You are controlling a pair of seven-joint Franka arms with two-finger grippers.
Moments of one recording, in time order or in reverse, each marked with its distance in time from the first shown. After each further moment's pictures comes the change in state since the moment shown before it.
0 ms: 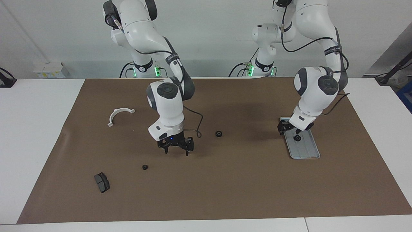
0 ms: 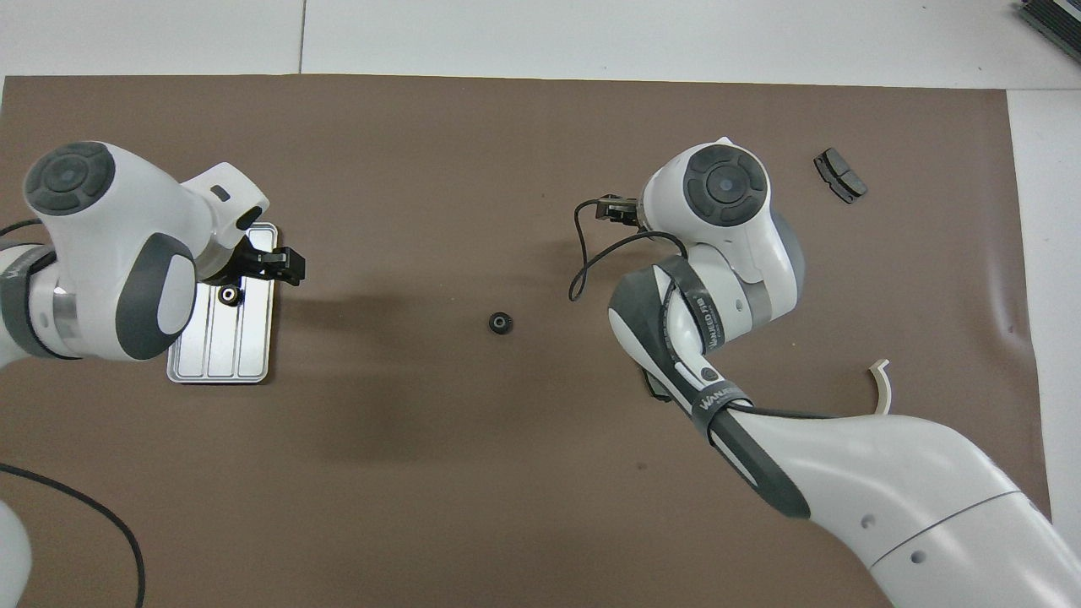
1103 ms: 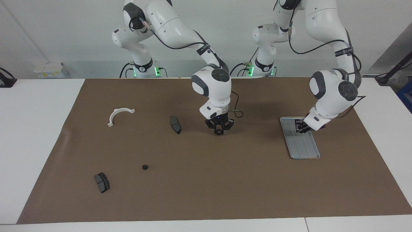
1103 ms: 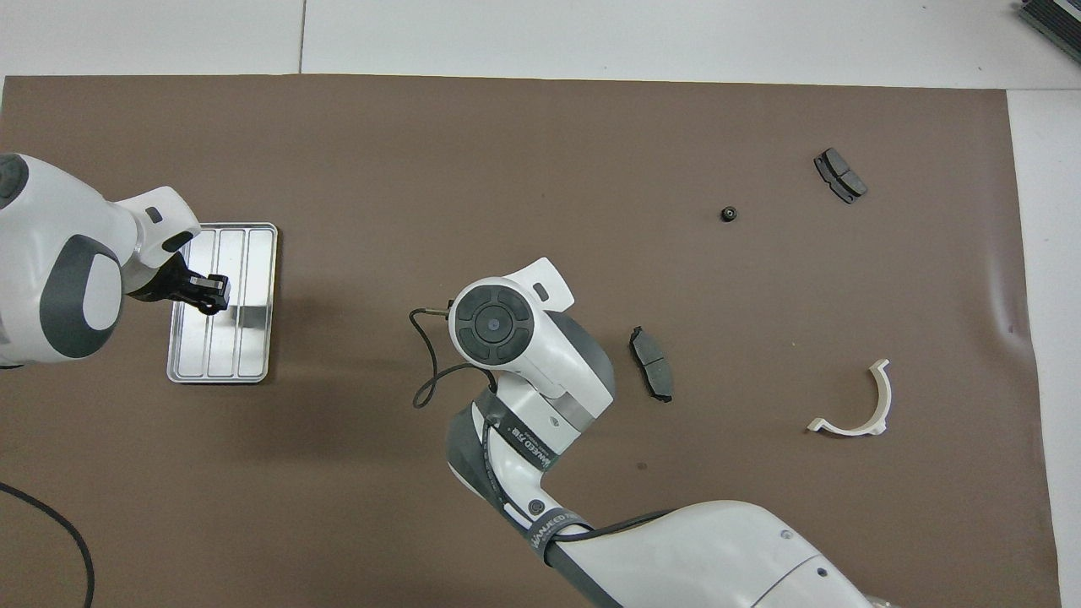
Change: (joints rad) left arm 0.165 0.021 0.022 -0.034 0.001 -0.026 0.356; right arm 0.347 0.049 0.025 -0.010 0.008 -0.007 0.416
